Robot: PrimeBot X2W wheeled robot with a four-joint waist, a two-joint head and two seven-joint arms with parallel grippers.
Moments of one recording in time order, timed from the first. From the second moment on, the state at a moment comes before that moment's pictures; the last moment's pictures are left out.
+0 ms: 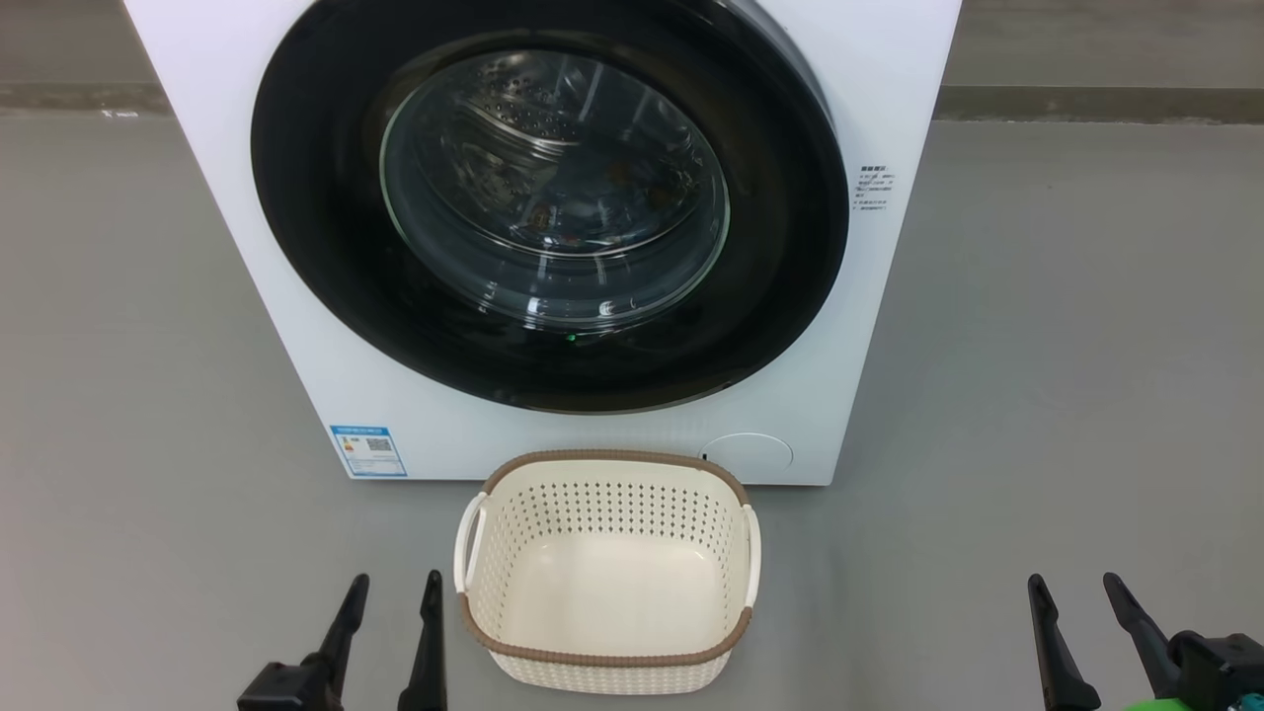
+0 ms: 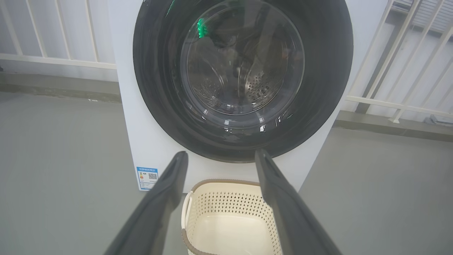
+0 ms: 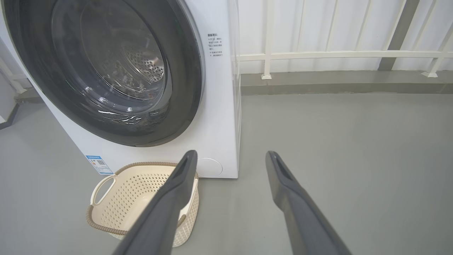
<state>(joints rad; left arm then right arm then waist) -0.04 0.12 -0.27 0.31 -0.38 0.03 -0.25 0.20 -0.04 -0.13 0.04 0.17 0.13 -0.04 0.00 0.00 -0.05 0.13</state>
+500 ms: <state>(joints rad) -0.04 0.12 -0.27 0.30 -0.37 0.03 -0.25 0.21 -0.03 -0.14 0.02 0.17 0.13 -0.03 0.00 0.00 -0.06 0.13</state>
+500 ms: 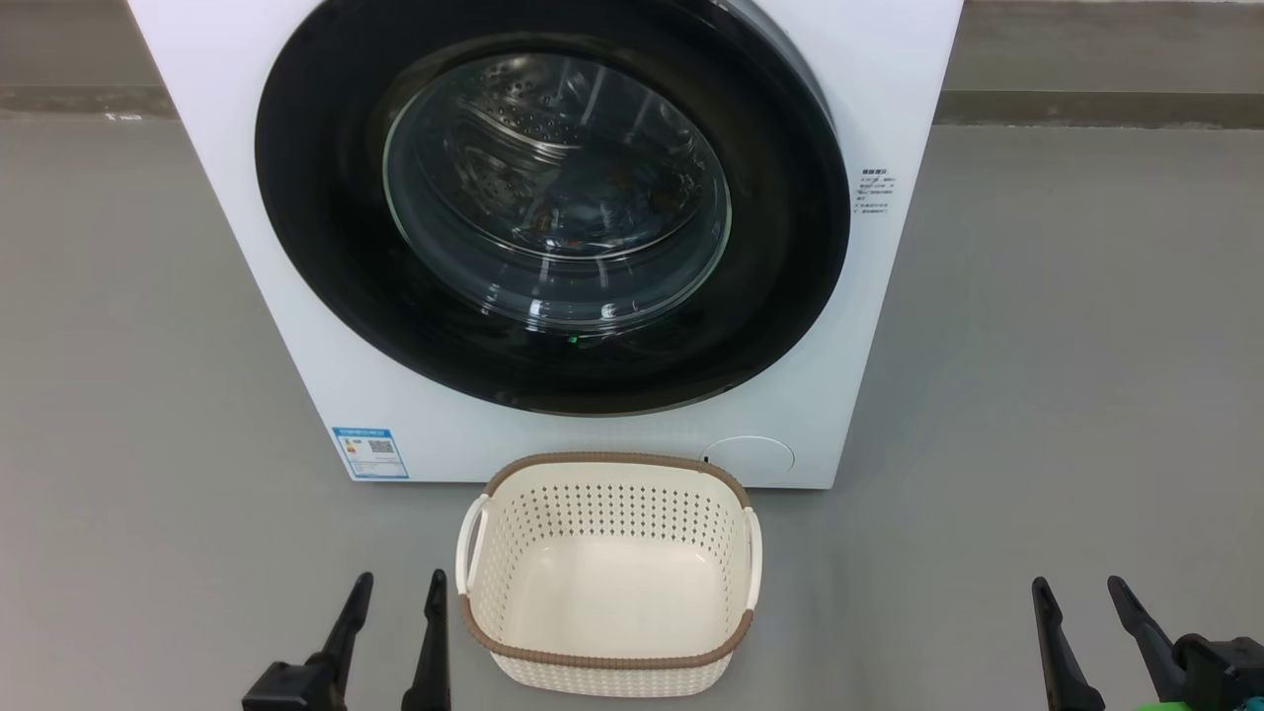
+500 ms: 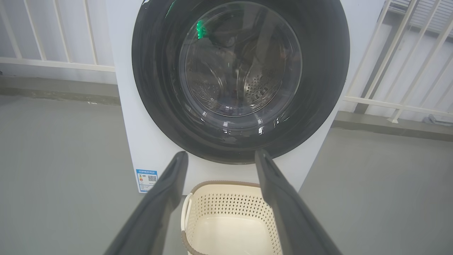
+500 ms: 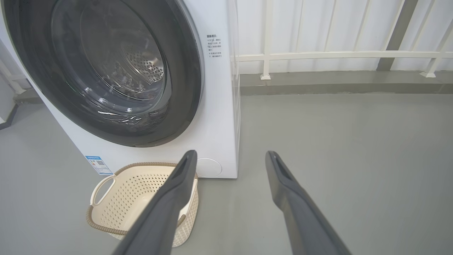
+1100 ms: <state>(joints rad) -0.04 0.11 -0.28 0.30 -0.36 0.03 -0.25 0.21 -0.03 -0.14 0.02 0.18 0.13 -0.03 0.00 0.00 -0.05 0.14</state>
